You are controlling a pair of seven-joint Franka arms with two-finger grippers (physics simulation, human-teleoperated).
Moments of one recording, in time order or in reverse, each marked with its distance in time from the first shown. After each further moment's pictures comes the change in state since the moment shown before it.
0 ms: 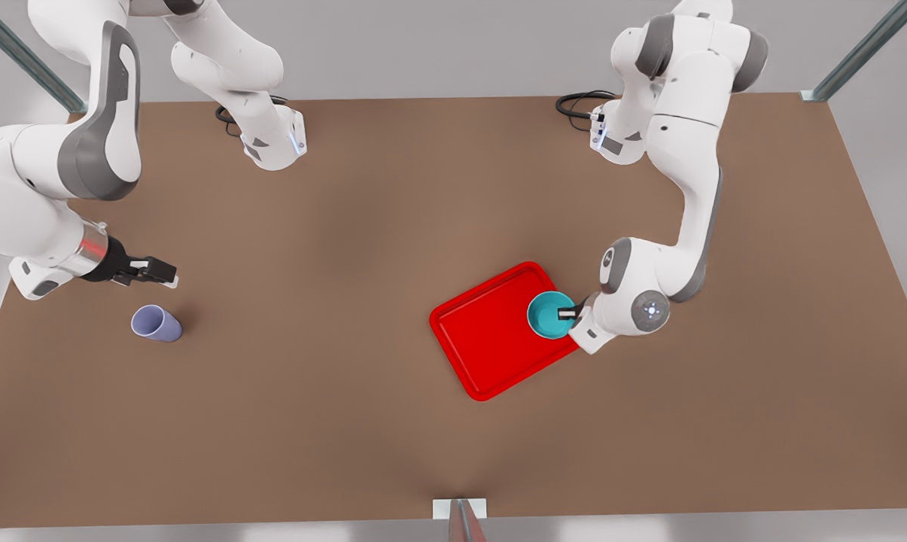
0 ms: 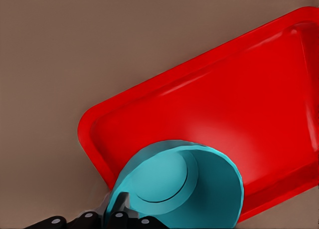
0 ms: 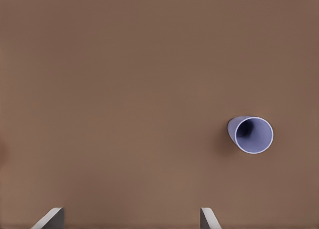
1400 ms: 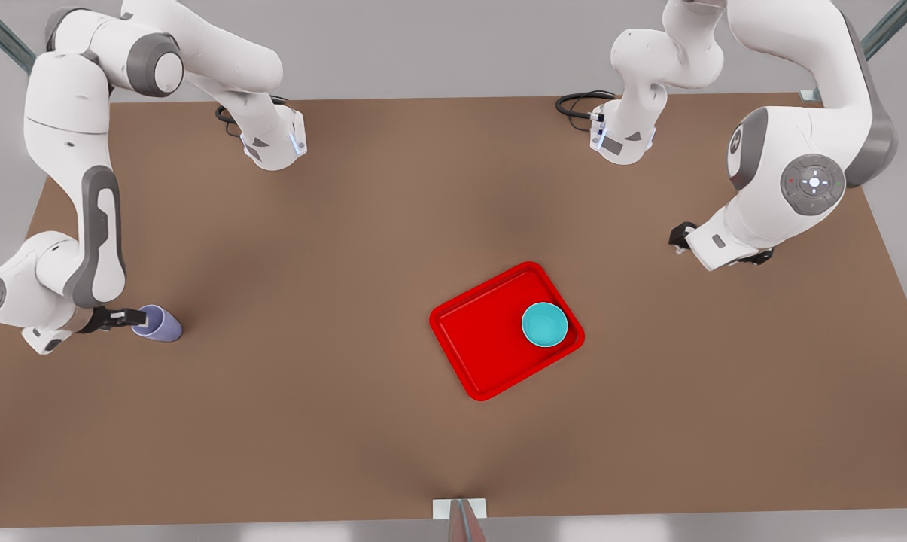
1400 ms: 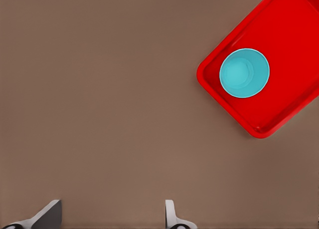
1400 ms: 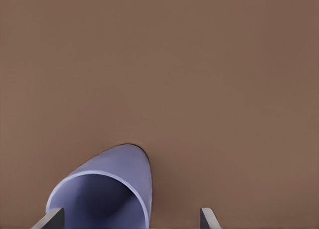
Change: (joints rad) left arm 0.053 -0.441 0.117 0.105 0.348 -0.508 0.392; right arm -0.072 0.386 -0.287 -0.191 0.061 0.483 -0.574
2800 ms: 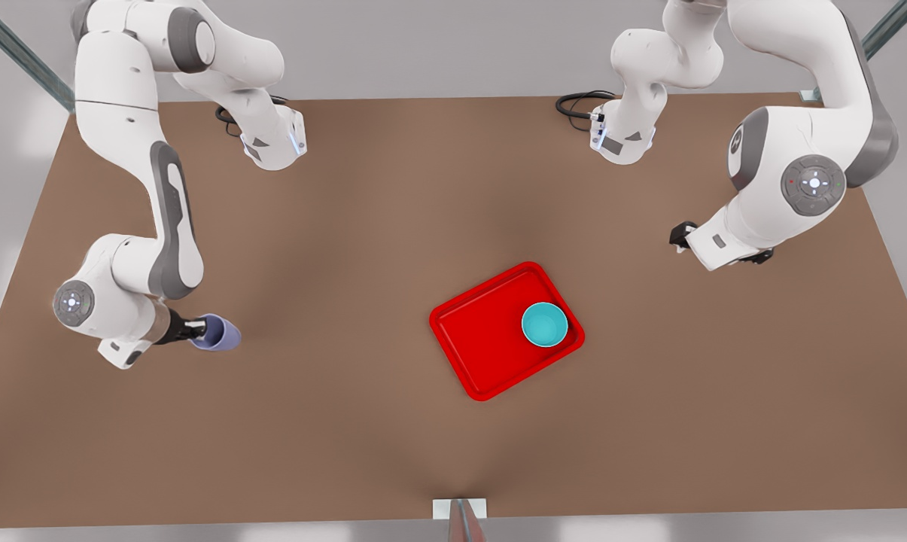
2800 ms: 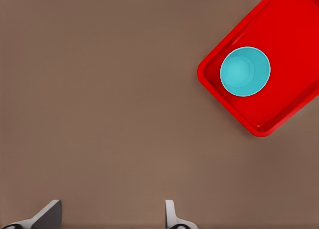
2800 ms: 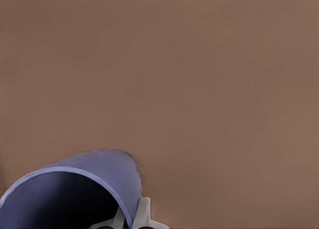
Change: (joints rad) left arm -0.001 0.003 0.001 0.003 0.001 -0.006 -0.002; right arm 0.297 -0.102 0.033 0.013 0.024 -0.065 0.204
